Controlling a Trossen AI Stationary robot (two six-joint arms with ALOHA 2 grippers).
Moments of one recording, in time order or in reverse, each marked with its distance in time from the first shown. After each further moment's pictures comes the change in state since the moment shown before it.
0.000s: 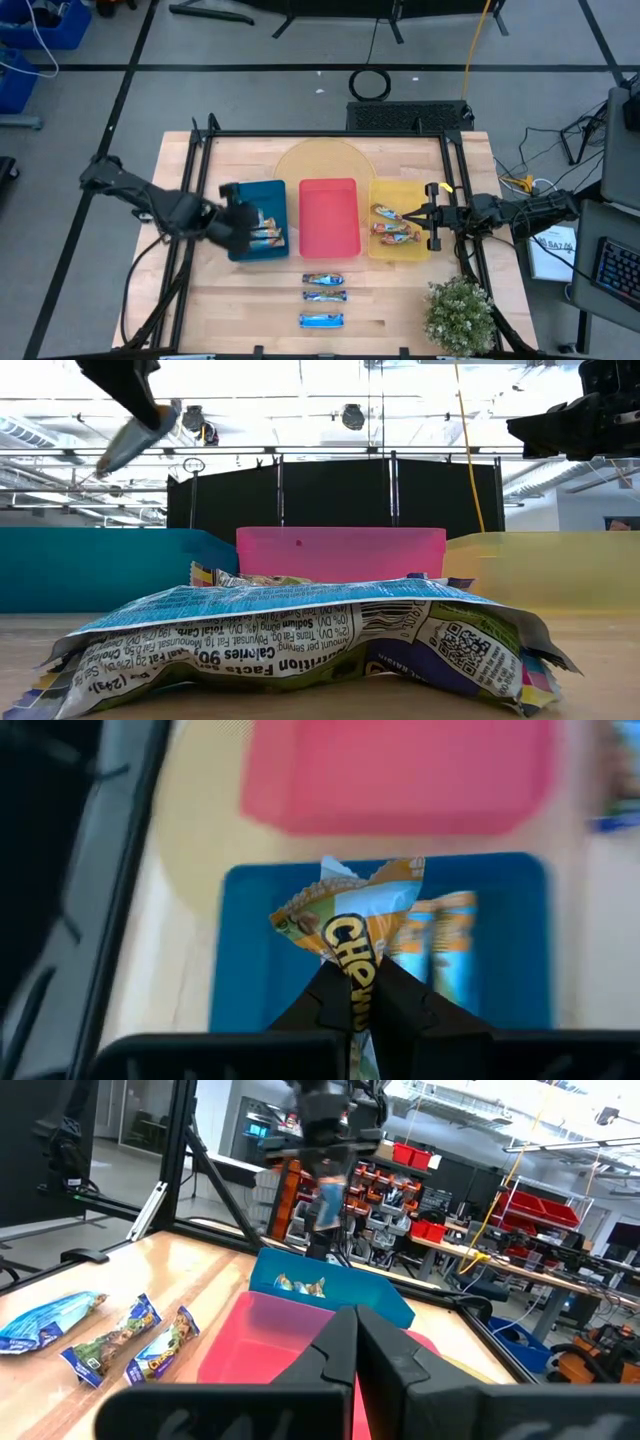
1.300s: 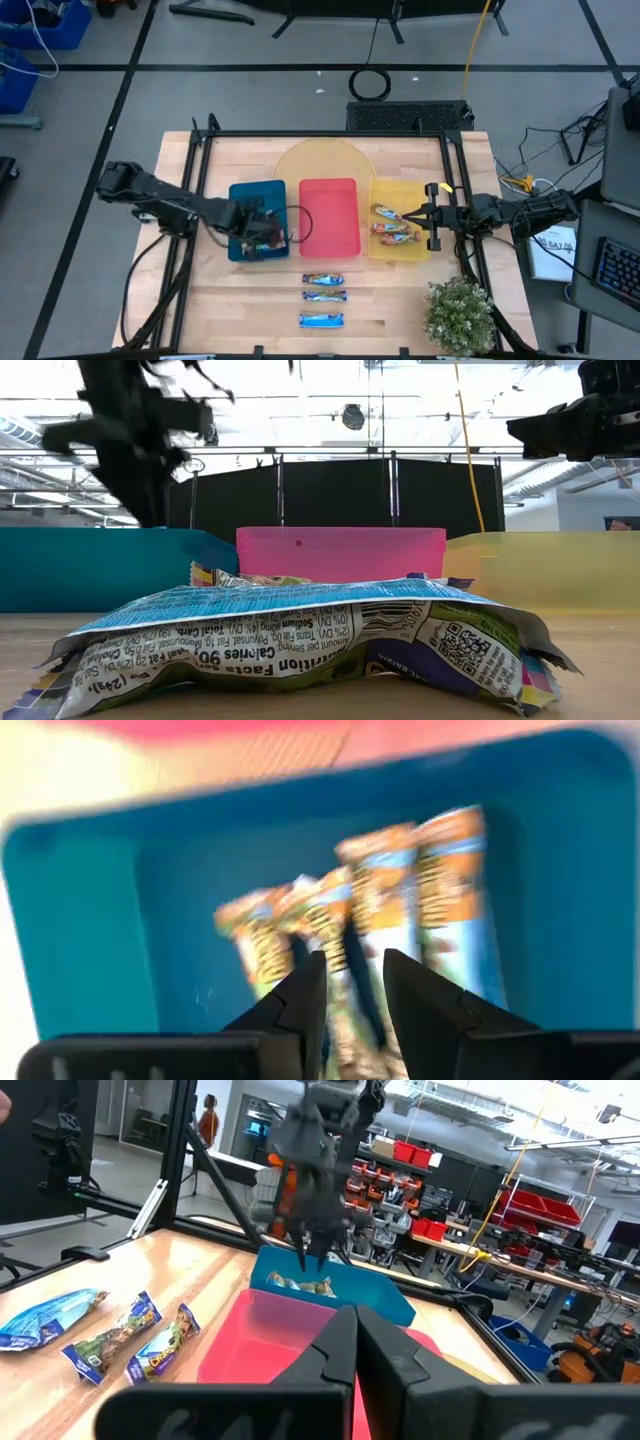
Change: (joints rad) left arm 0.176 0.200 -0.200 0.257 0.294 0.212; right arm 0.000 0.003 0.000 -0.003 0.000 0.001
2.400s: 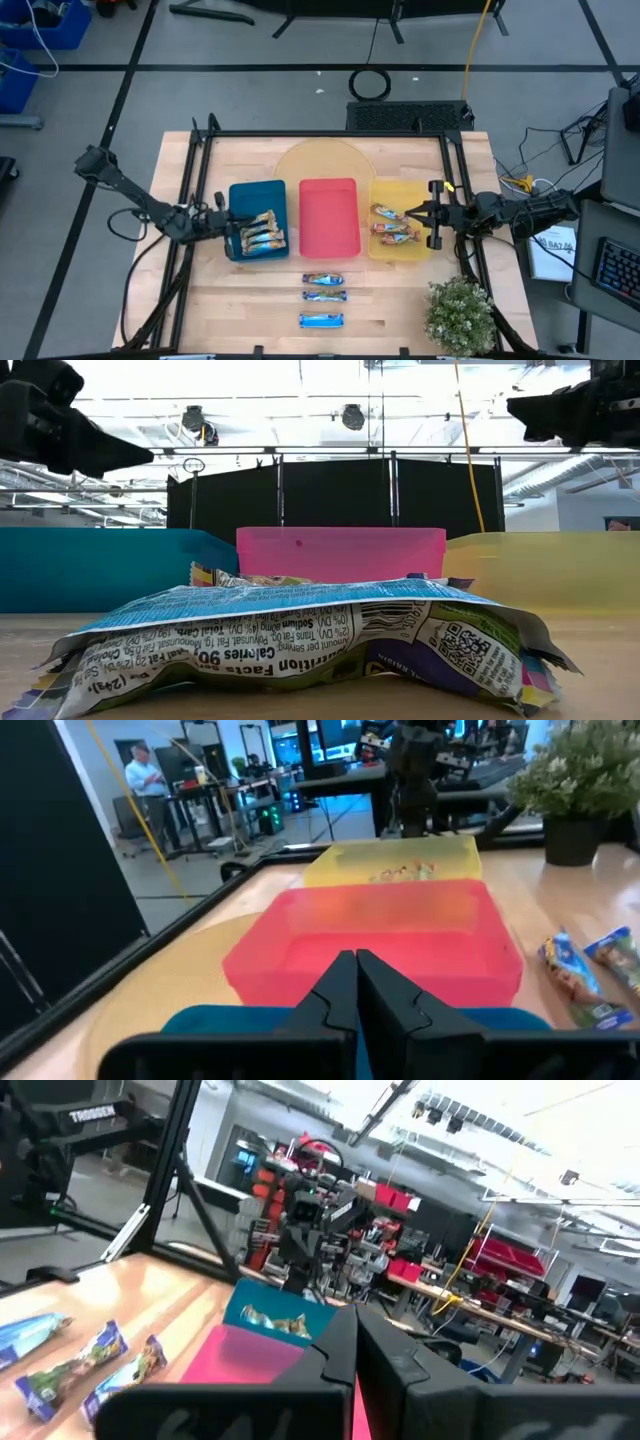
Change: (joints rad) left arm -0.357 -0.867 -0.942 1.389 -0.588 0.270; right arm 0.000 0.006 -0.004 0.117 0.005 -0.115
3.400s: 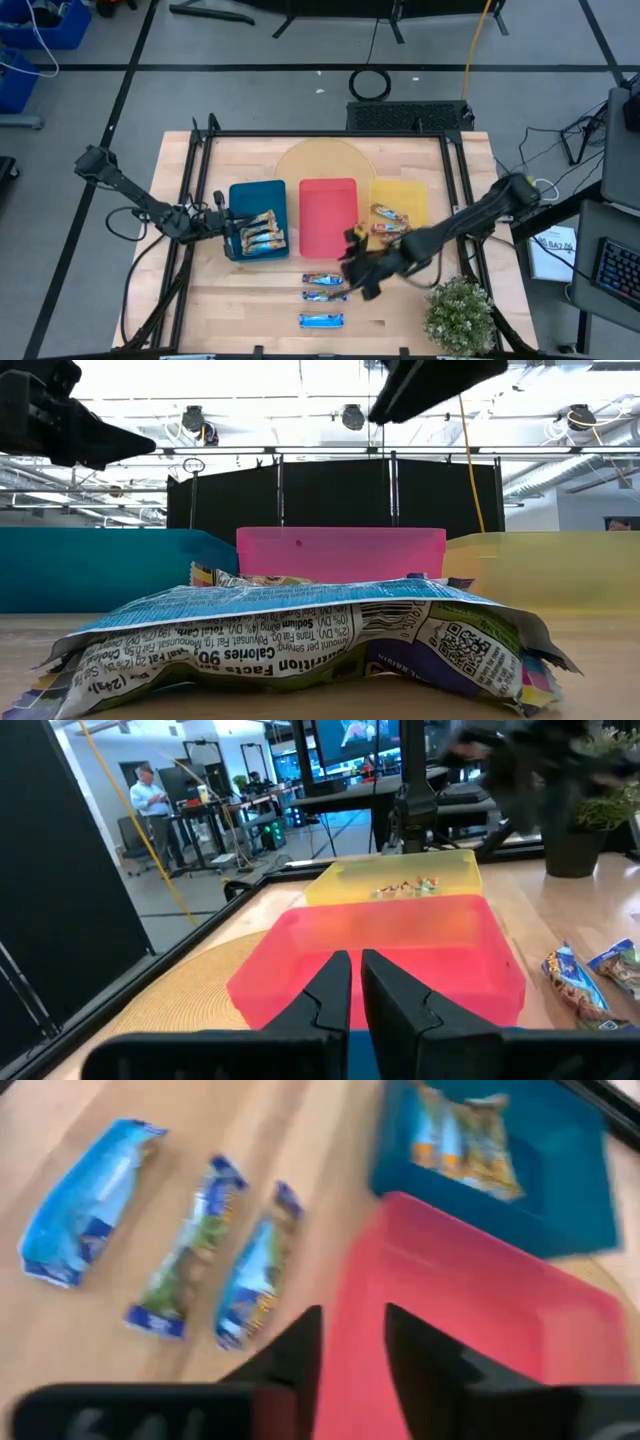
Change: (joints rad) left arm 0.000 0.002 0.004 0.062 0.002 0.075; right arm 0.294 1.549 1.236 -0.772 0.226 0.301
